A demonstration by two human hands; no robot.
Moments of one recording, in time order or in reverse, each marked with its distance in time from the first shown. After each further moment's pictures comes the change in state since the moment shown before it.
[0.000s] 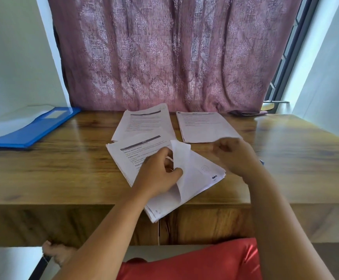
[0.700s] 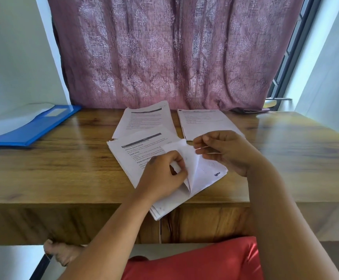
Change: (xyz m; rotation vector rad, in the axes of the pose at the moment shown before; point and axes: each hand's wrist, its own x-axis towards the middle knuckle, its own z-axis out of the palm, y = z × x) left_hand -0.001 -0.004 0.008 0.041 0.031 0.124; right_hand 0.005 -0.017 0.003 0.603 -0.342 0.021
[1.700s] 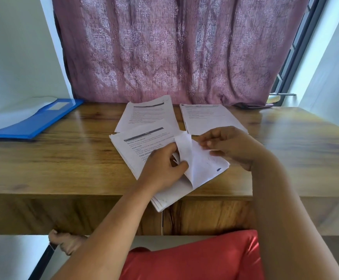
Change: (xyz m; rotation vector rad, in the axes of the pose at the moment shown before) left_hand -0.002 -0.002 -0.002 -0.125 -0.001 -0.010; right_hand 0.002 0.002 -0.005 -0.306 0.001 0.019
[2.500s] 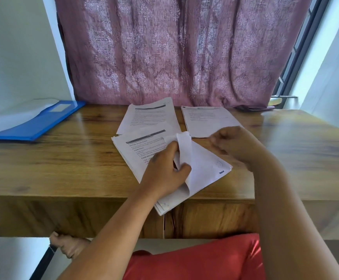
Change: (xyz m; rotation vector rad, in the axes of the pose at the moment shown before) left_hand -0.003 0.001 0.002 0.091 0.067 0.078; right_hand 0.002 -0.005 0.000 -0.134 0.206 0.070
